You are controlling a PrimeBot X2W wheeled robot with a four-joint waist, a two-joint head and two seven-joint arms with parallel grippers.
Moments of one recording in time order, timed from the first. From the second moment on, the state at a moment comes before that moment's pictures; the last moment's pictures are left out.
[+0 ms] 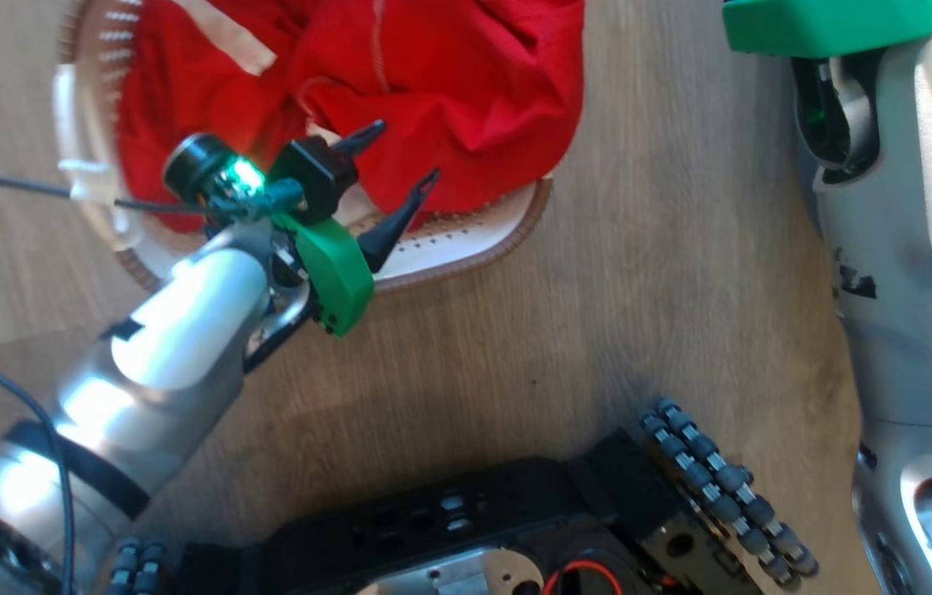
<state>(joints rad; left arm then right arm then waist) -0.93 0.28 -0.99 0.63 -0.58 -0.13 -0.25 -0.96 -0.07 0.16 0.23 0.12 0.13 -0.26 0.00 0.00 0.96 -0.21</state>
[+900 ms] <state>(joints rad) -1.18 0.12 -1.21 1.21 -0.60 -0.11 -0.17 -0.93 -0.07 0.19 0.19 0.20 0.13 -0.26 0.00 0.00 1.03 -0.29</state>
